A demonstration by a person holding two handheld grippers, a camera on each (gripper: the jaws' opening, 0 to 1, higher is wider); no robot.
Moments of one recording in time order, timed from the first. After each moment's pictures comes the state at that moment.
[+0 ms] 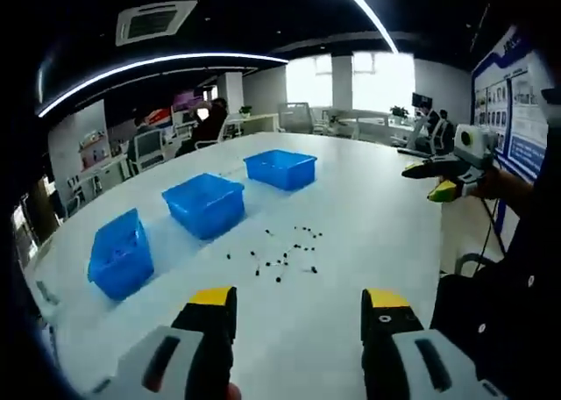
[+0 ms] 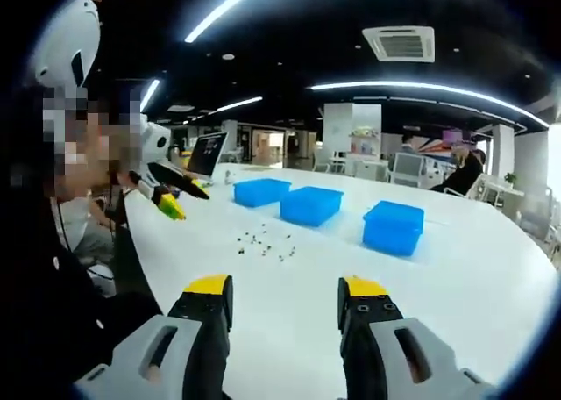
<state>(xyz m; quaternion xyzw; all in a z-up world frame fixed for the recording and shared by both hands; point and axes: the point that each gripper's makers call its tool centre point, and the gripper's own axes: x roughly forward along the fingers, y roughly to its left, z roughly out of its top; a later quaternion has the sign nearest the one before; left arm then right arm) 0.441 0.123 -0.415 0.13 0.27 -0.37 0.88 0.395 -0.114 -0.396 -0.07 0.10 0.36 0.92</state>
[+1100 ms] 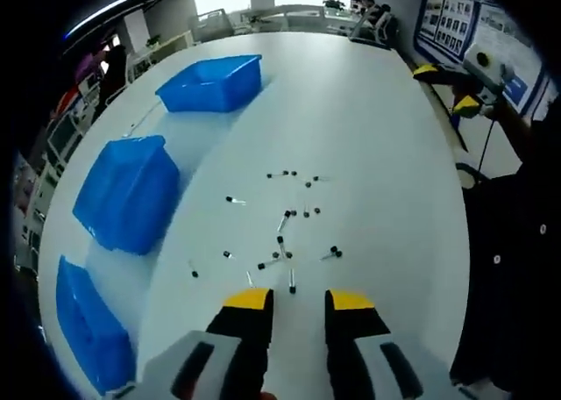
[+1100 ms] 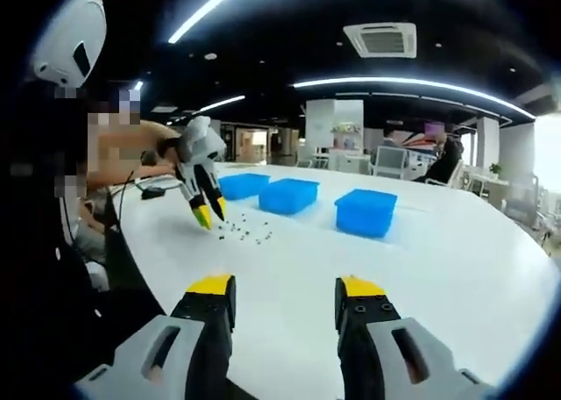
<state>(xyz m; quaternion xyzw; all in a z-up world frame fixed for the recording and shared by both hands) 0.485 0.083 -0.478 0.31 0.45 -0.46 0.70 0.388 -0.156 -0.405 -0.05 0.11 0.32 0.94</state>
